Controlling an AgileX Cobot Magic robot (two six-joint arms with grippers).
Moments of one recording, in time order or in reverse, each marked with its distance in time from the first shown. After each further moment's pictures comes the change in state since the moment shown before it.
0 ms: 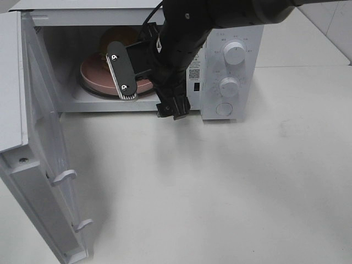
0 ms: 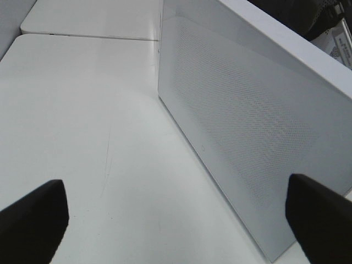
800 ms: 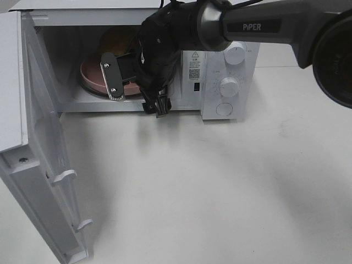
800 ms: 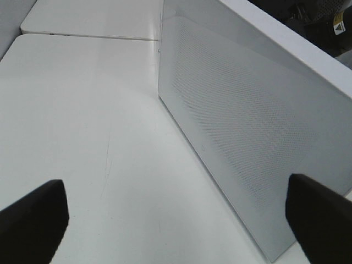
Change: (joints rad) left arm 0.000 0.000 0.000 0.000 0.000 0.000; right arm -0.037 0.293 -0.322 -0.023 0.004 0.032
